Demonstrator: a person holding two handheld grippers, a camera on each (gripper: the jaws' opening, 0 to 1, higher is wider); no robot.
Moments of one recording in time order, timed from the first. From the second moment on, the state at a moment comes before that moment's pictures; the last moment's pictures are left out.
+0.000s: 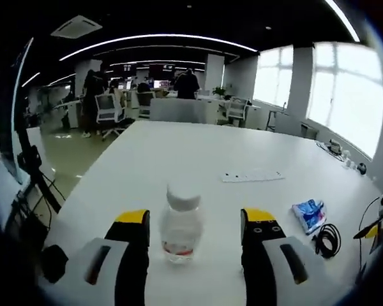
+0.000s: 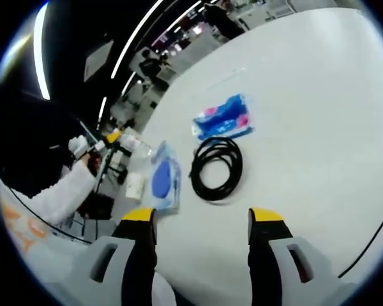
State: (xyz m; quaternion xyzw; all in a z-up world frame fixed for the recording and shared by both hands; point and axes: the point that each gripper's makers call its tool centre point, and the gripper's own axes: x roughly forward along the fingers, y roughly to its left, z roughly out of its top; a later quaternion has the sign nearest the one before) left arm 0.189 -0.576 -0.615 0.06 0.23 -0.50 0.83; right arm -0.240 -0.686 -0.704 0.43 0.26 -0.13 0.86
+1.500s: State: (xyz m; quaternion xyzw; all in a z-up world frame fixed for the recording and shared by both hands) left arm 0.082 -0.465 -0.692 0.03 0.36 -0.42 0.83; right arm -0.248 -0.680 -0.717 0.45 0.26 -0.14 0.85
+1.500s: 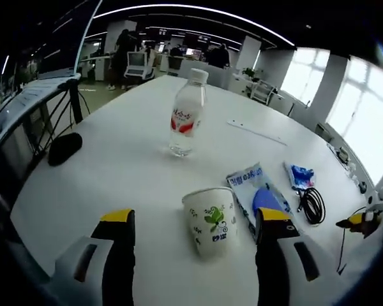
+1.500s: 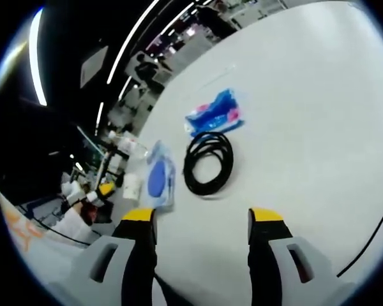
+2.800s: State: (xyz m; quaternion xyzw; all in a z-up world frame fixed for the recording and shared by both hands) left arm 0.055 -0.486 -0.752 0.13 0.45 -0.40 0.79; right arm -0.252 -0.678 -0.722 0.45 0.26 -0.13 0.84
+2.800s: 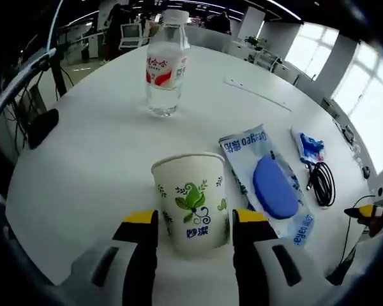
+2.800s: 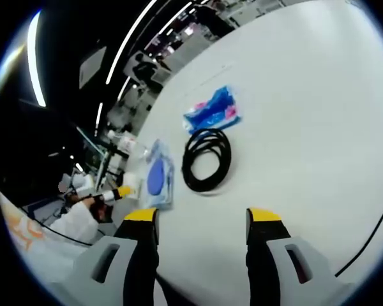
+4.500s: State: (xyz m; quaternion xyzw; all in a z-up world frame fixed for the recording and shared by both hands) left arm -0.155 -0.640 -0.614 -0.11 0.31 -0.79 0.51; right arm -0.158 -0.645 -0.621 0.49 0.14 0.02 0.86
